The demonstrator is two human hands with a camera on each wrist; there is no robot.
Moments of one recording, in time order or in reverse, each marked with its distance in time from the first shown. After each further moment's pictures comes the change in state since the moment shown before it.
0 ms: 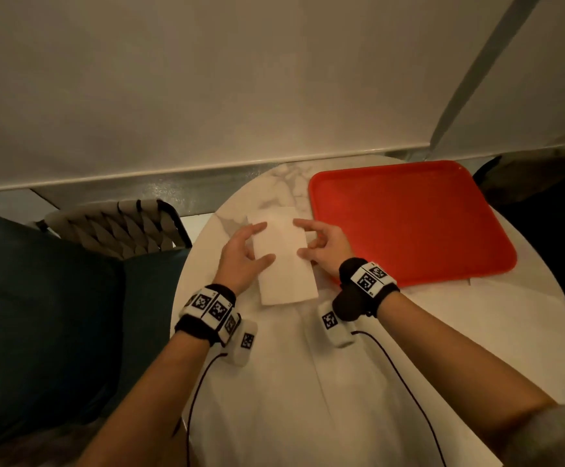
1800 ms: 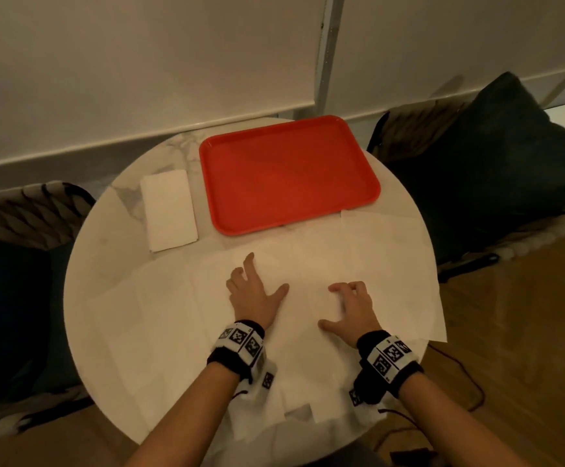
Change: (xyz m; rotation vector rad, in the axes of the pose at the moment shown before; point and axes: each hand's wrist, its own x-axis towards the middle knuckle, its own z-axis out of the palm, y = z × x) left_hand -0.176 0.014 0.259 0.498 0.026 -0.182; right_hand -0.272 0.179 -0.160 -0.493 0.127 0.319
